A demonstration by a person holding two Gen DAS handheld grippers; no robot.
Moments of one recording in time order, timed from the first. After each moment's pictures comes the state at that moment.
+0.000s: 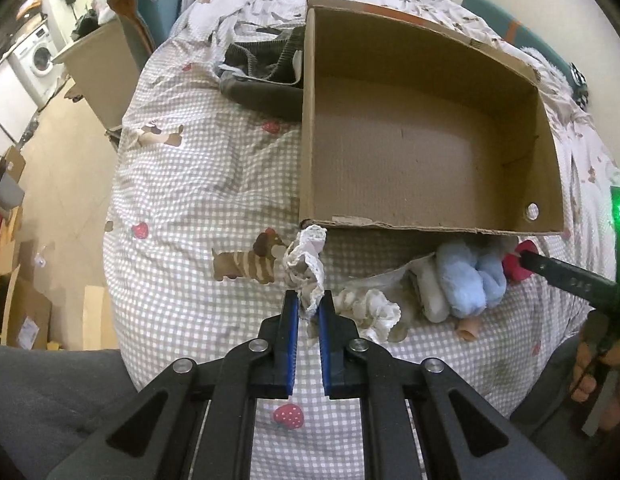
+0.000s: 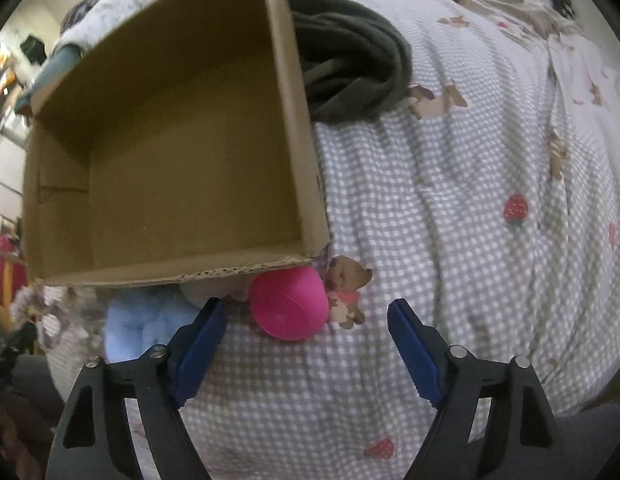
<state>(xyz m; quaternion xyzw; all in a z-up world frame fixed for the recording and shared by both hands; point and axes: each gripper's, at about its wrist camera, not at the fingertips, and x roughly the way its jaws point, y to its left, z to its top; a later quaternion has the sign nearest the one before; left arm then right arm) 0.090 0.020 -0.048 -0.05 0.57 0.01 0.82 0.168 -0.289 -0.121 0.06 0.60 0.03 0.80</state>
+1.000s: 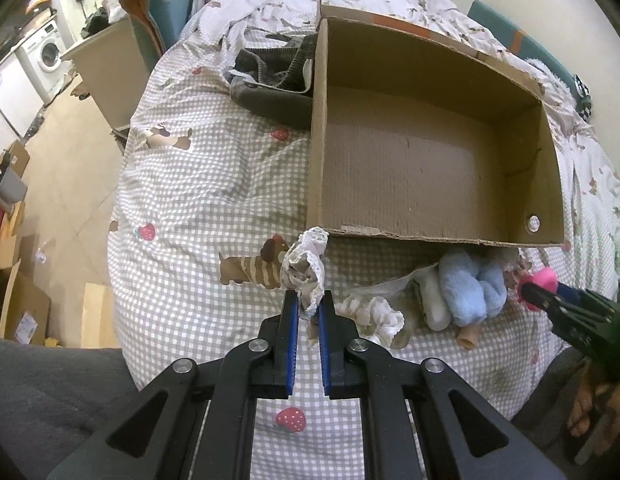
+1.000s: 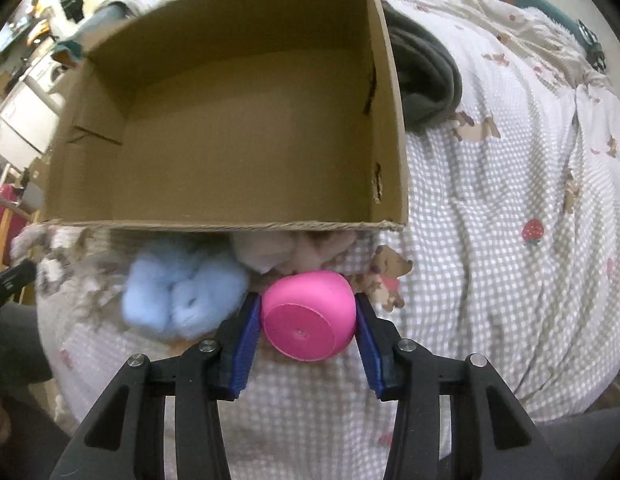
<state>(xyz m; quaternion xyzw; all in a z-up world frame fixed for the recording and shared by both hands) 0.088 0.026 -0.043 -0.05 0.55 0.02 0.83 0.154 -0.206 -0.130 0.00 0.58 0.09 0.81</state>
